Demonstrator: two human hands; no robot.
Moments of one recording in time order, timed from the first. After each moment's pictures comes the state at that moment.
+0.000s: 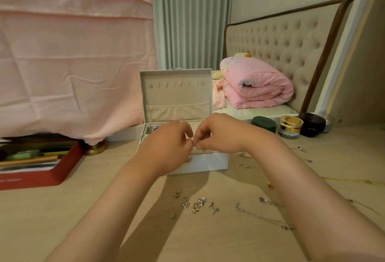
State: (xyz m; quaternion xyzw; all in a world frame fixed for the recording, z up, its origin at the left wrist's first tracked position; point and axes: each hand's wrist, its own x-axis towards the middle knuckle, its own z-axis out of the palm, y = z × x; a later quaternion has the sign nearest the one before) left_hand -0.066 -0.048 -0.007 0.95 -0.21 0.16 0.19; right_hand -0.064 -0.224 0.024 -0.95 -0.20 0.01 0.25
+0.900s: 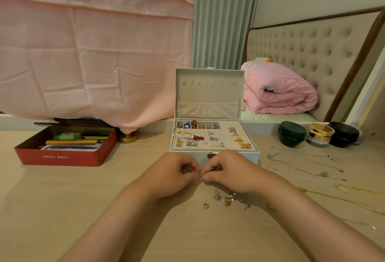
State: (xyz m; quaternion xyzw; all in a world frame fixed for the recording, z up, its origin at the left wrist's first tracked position) left_hand -0.088 0.029 -0.068 0.91 -0.22 0.01 0.35; right_hand -0.085 -0.173 -0.053 -0.93 -0.21 0.06 0.31
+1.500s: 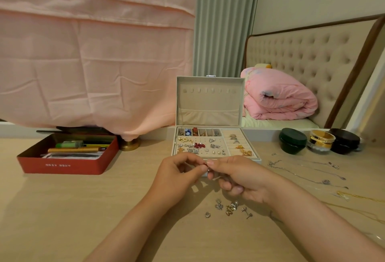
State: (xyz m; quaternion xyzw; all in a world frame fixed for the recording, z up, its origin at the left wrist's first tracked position) left_hand -0.099 0.009 -0.071 0.74 -0.15 0.09 0.65; right_hand -0.096 -0.174 -0.037 -0.70 0.00 0.24 0.67
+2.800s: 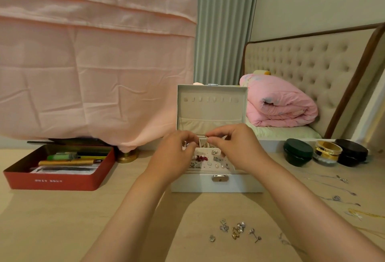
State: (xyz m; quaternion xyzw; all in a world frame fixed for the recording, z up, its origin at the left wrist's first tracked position) left_hand -0.032 0.019 -0.026 0.88 -0.15 0.20 0.40; right_hand -0.034 -0.163 0.001 -0.86 -0.13 -0.17 0.46
